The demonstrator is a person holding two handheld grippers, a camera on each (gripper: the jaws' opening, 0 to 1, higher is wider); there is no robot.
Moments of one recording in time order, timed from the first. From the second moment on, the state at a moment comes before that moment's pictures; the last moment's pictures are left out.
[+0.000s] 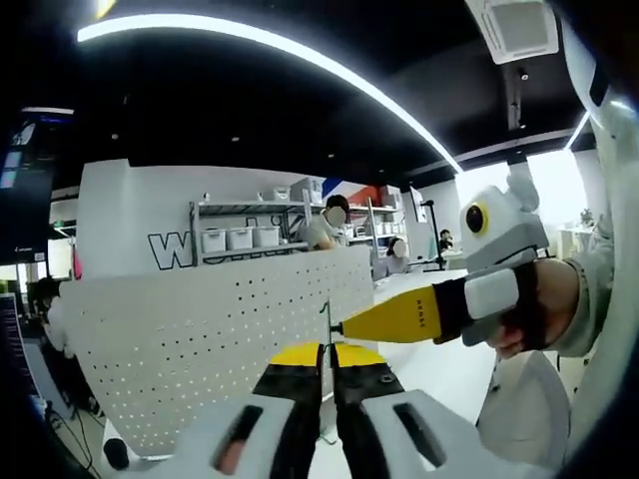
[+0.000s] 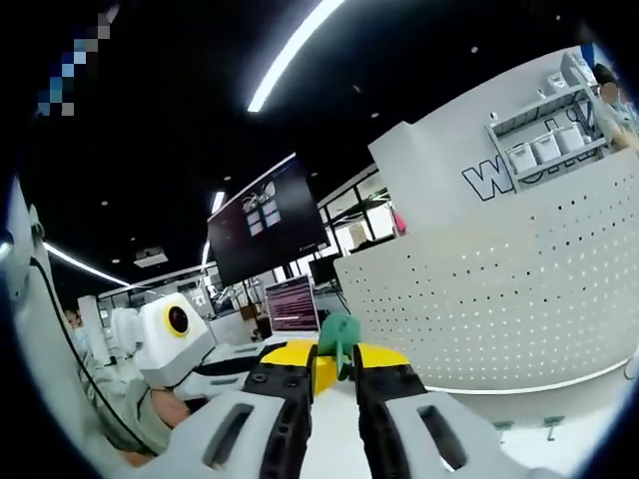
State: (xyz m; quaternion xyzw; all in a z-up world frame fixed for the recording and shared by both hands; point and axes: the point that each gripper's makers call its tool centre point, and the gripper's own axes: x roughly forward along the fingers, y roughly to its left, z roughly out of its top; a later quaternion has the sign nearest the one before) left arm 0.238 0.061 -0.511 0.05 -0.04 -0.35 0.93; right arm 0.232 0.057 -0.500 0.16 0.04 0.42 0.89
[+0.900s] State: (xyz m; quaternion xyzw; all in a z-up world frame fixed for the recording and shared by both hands) left arm 0.232 0.061 -0.507 0.05 -0.04 -0.36 0.93; right arm 0.228 0.060 -0.498 0.17 0.03 0.42 0.89
